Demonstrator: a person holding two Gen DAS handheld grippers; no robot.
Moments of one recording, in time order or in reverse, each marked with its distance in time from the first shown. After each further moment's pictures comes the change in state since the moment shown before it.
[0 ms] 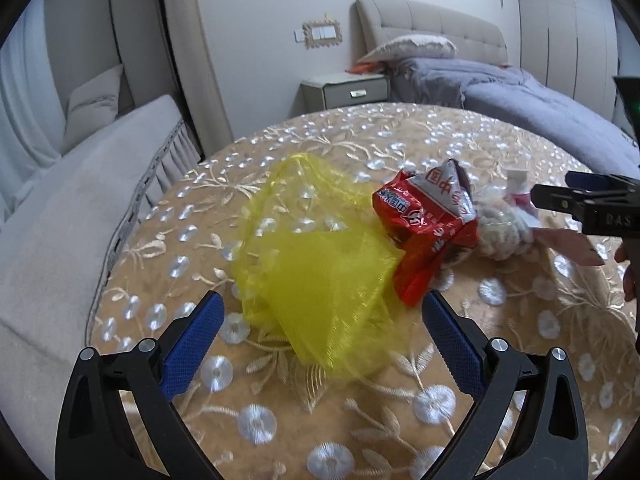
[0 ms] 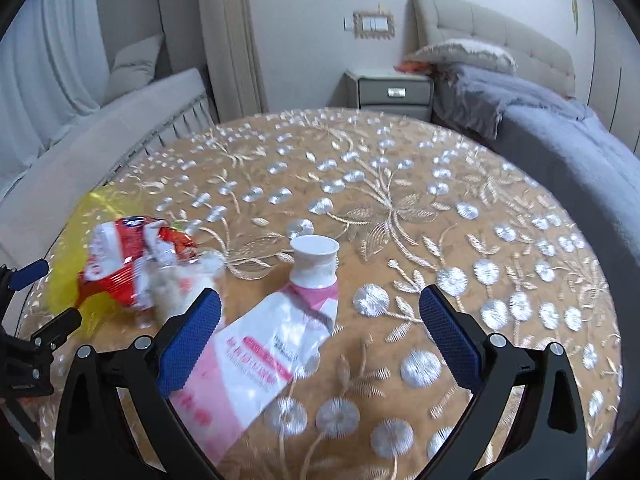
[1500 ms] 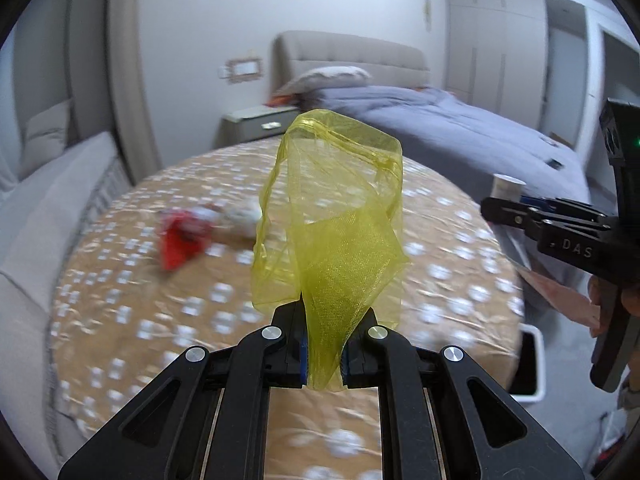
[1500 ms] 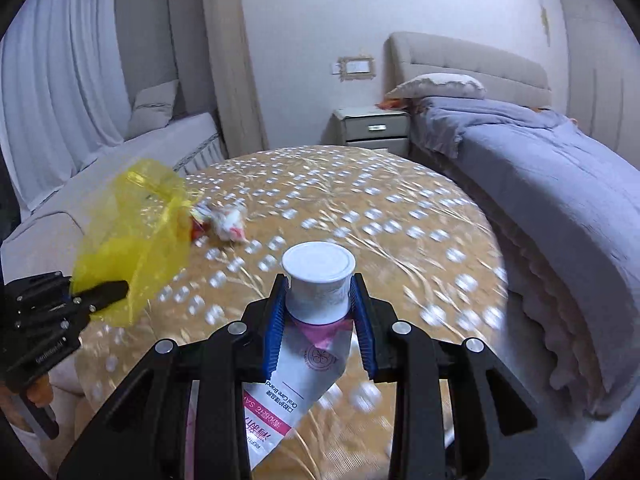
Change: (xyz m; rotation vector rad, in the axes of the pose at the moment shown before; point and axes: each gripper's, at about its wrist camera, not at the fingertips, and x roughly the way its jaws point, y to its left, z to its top) left arm -0.178 -0.158 -0.056 0.065 -0.114 -0.255; right arm -0.218 -0.055 -0.124 0.034 -0.179 0.000
